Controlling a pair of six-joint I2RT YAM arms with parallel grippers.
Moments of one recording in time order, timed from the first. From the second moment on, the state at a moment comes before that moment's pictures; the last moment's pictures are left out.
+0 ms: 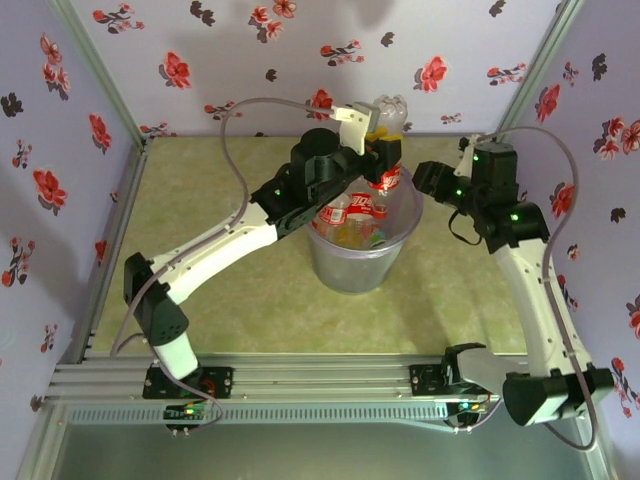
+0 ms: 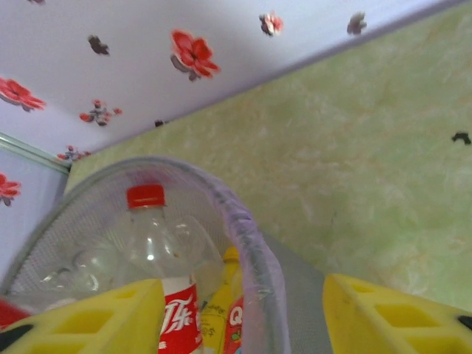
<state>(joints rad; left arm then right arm) -0.96 1.73 1.76 0.01 -0.08 -0.28 0.16 1.14 1.32 -0.75 -0.23 0.50</state>
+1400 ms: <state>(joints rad) -0.99 1.71 1.75 -0.07 -0.13 -0.33 0.16 1.20 1.26 -0.72 -0.33 0.49</state>
